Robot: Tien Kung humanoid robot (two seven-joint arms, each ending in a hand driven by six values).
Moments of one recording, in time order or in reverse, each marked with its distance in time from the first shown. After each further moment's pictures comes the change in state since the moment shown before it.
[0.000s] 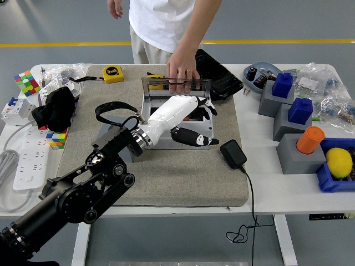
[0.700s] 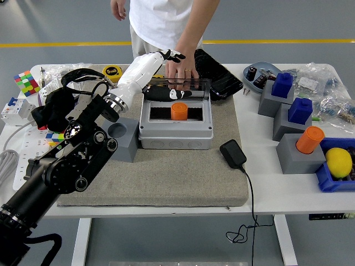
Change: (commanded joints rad) left arm -0.083 0.003 -0.211 0.127 0.059 0.009 0.027; right arm 0.002 0.000 -0.008 0.000 0.006 0.000 0.000
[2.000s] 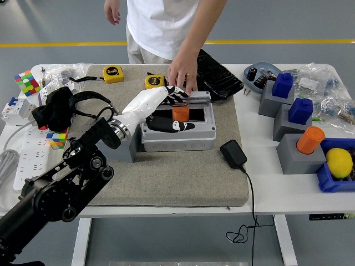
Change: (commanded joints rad) left arm 0.141 0.085 0.138 -0.242 -0.119 -0.133 0.193; right arm -0.004 -0.002 -0.027 0.000 0.034 -0.001 0.013
